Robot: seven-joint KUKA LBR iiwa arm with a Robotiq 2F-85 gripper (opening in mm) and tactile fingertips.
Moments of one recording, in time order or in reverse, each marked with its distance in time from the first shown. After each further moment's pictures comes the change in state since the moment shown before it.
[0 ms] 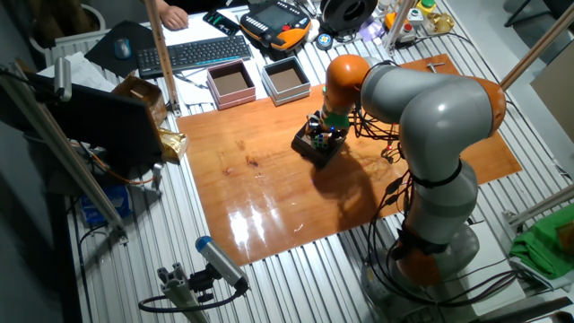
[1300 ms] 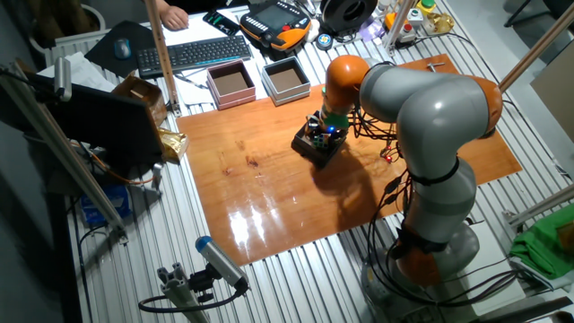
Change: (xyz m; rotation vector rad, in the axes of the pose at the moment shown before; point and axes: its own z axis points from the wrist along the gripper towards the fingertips) arm -0.001 0.001 0.009 -0.002 0.016 -0.005
